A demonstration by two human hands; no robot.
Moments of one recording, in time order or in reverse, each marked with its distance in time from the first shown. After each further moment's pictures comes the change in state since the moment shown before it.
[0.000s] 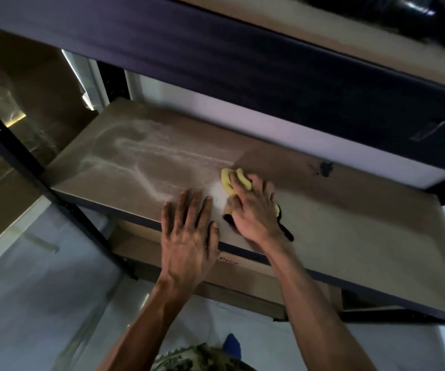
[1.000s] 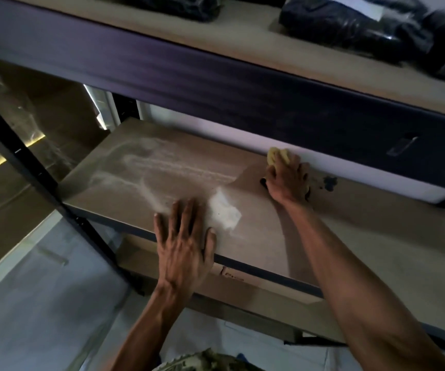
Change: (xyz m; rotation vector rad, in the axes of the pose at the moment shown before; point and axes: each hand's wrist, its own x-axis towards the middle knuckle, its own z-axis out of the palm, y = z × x) left_hand 0.011 -0.005 -0.009 0.004 -0.022 -0.088; right_hand 0.103 0.078 -0.012 0.052 0.136 0.254
